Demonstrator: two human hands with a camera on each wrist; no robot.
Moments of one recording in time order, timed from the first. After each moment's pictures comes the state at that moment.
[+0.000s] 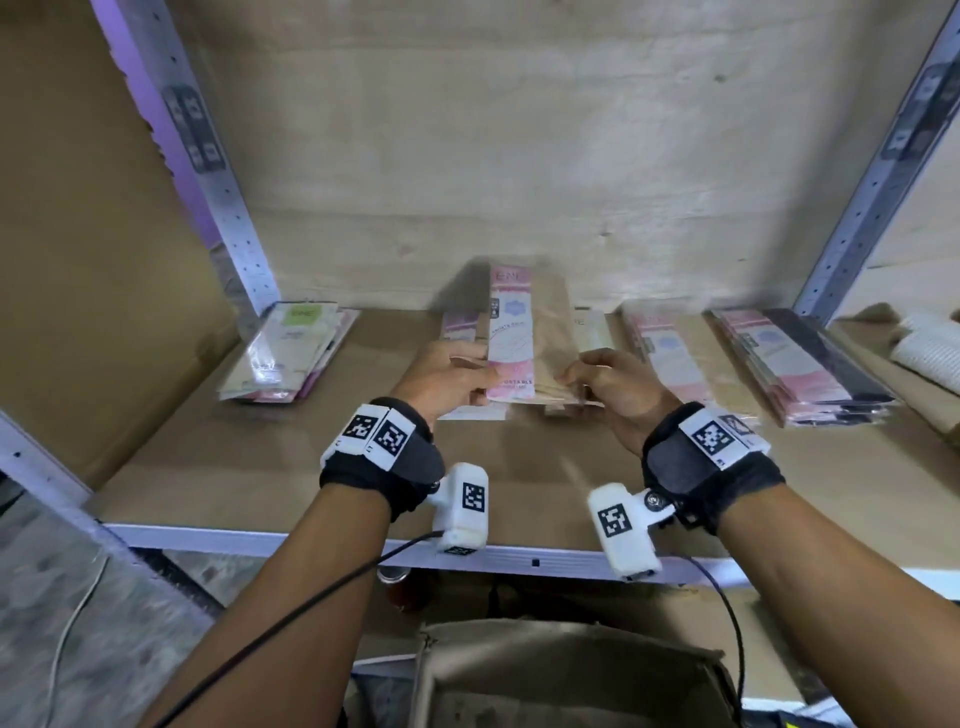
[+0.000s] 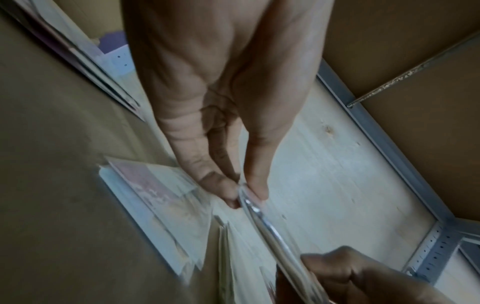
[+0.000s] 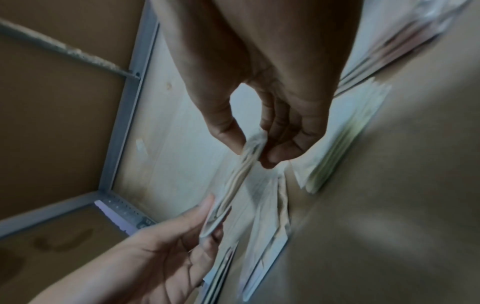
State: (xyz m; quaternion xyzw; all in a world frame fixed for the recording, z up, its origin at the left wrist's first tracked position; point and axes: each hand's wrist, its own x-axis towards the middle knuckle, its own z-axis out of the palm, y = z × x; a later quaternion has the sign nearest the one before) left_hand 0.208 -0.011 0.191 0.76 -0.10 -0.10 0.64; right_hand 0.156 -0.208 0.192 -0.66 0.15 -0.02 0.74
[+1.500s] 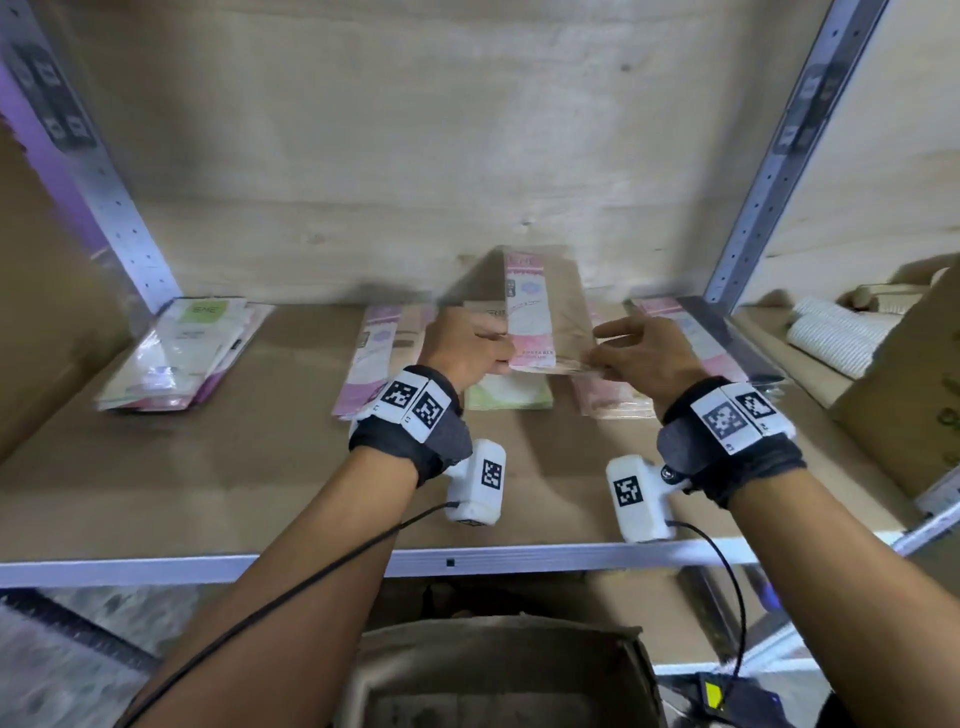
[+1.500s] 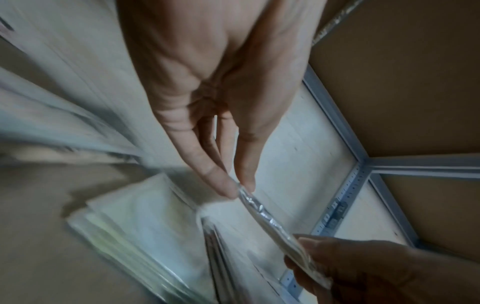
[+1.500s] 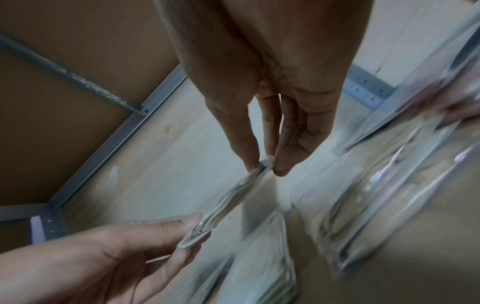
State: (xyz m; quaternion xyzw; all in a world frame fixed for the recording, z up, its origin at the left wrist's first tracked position) left_hand 0.218 -0.122 0.198 0.78 -0.13 -0.09 0.61; right_hand 0.148 -0.325 0.199 -0.82 0.20 -0.14 0.52
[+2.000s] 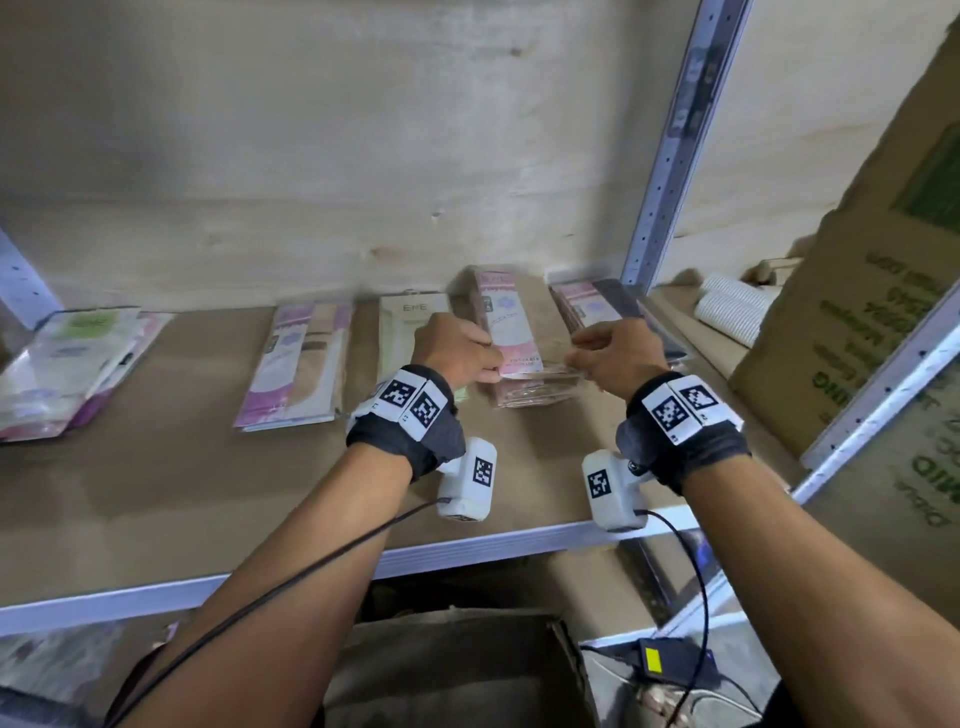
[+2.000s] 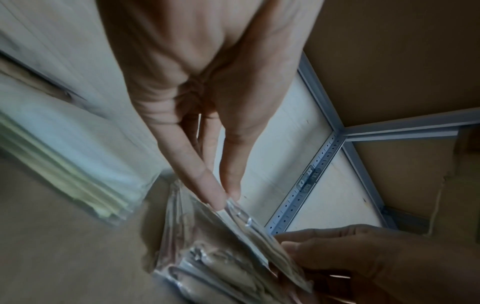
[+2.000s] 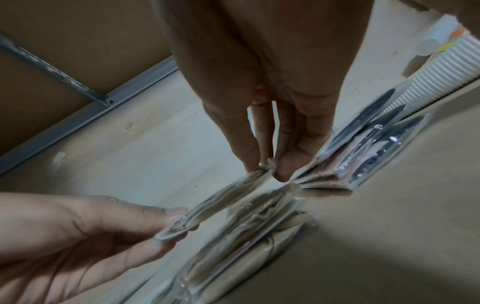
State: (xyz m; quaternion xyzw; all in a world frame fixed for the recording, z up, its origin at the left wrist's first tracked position) left_hand 0.194 -0.205 0.193 0.79 -0.11 -0.15 0.58; right_hand 0.113 -0.387 0.190 -0.86 0.27 -0.15 0.40
